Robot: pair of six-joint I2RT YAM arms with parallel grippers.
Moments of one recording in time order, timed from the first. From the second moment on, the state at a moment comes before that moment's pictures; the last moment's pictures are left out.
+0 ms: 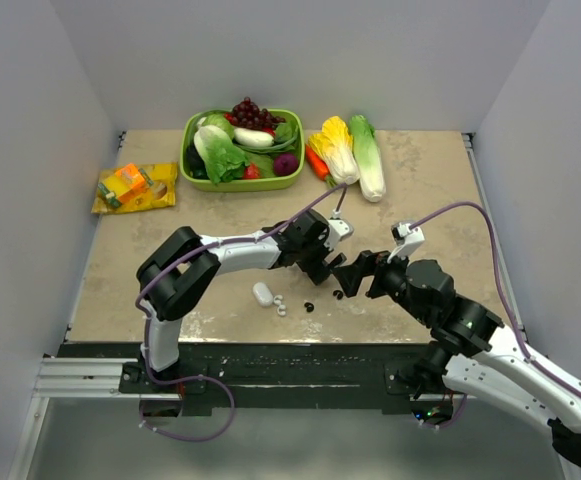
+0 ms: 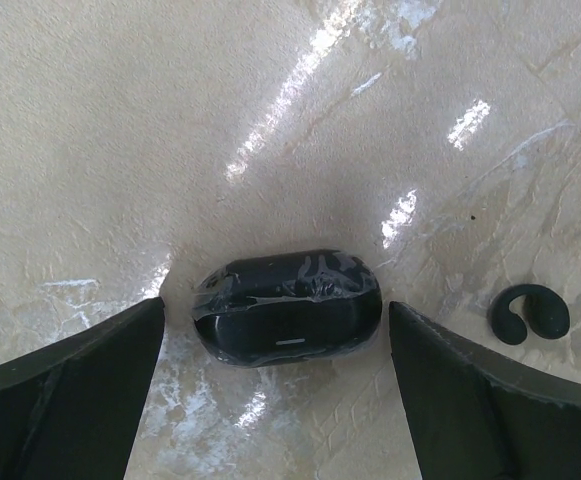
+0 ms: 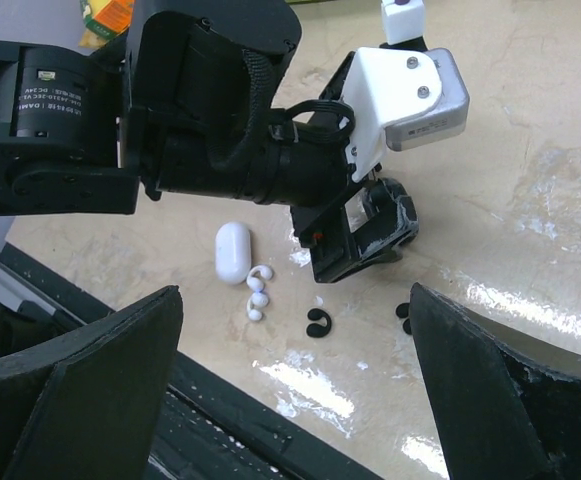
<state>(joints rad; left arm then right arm) -0.87 1.95 1.23 -0.16 0.06 0.07 0.87 0.57 0.63 -0.37 0.27 0.57</state>
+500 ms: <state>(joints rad) -0.89 1.98 1.26 -0.16 -0.03 -0.04 0.87 0.57 0.63 -0.37 0.27 0.58</state>
